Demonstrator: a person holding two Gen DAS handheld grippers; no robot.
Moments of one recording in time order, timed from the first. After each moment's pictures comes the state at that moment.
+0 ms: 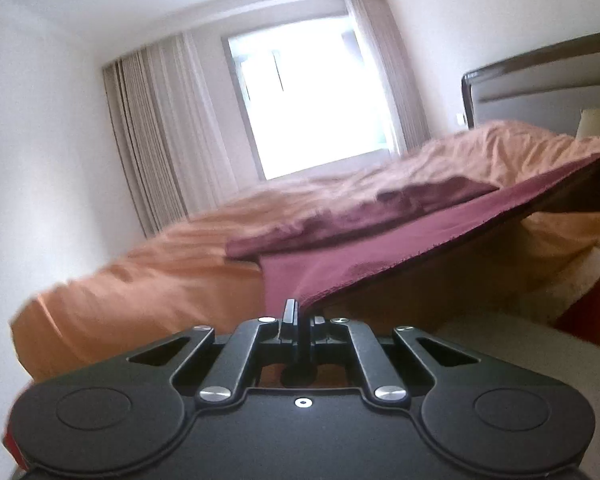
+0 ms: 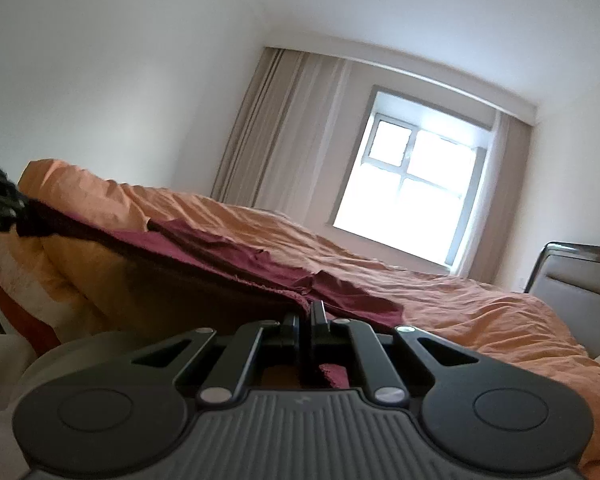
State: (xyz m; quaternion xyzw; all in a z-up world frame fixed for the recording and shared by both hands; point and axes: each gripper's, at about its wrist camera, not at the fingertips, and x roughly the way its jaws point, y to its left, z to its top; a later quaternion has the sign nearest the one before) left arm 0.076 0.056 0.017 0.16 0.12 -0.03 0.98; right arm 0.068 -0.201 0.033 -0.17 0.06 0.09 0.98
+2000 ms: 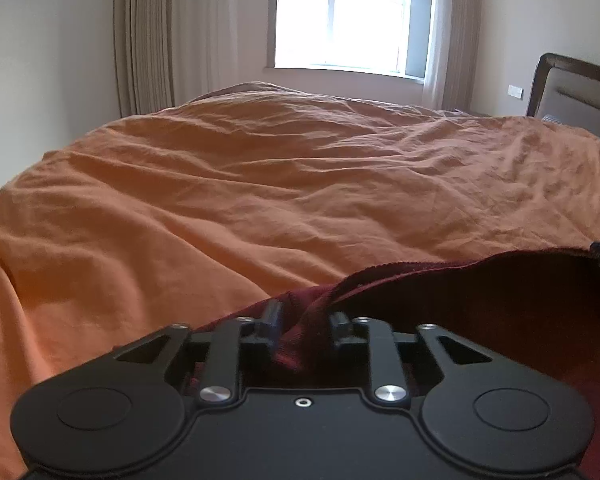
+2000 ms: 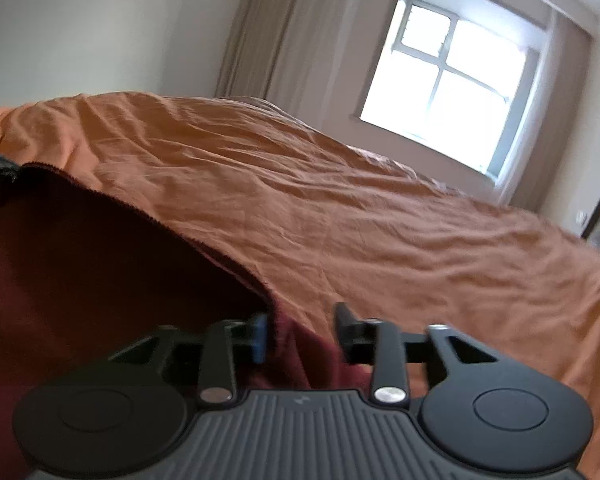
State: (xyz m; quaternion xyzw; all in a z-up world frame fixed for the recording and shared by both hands) left arm 0.523 0.087 0.026 0.00 0.30 -0.04 0.95; right arm 0.529 -0.211 -0.002 -0.16 0.25 0.11 0.95
